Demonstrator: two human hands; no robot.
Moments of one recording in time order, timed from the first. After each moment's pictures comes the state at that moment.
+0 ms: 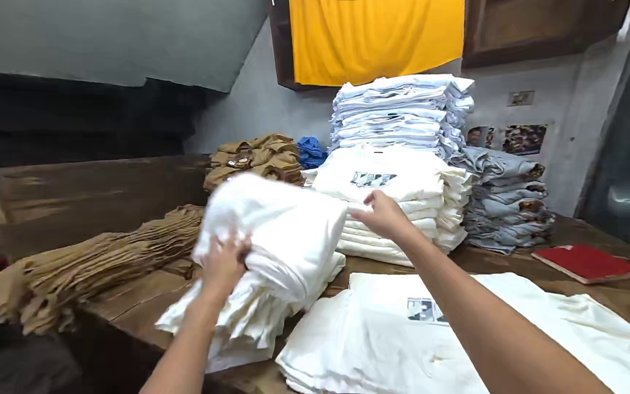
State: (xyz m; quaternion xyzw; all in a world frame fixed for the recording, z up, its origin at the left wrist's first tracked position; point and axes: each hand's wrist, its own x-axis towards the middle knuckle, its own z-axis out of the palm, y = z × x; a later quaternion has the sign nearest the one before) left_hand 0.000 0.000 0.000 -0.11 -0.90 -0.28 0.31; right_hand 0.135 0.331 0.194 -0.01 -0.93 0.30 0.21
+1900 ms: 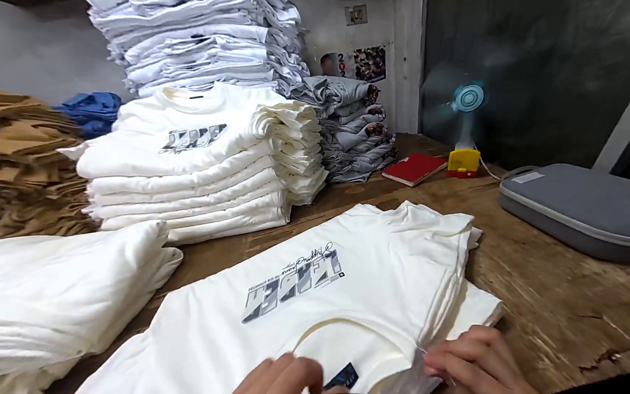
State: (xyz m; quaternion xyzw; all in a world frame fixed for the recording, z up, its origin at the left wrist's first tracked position) left_hand 0.329 0.280 0.049 -0.69 -0.68 -0.22 0.02; right_hand 0.512 0.531 -0.052 -0.04 -0.81 0.18 0.56
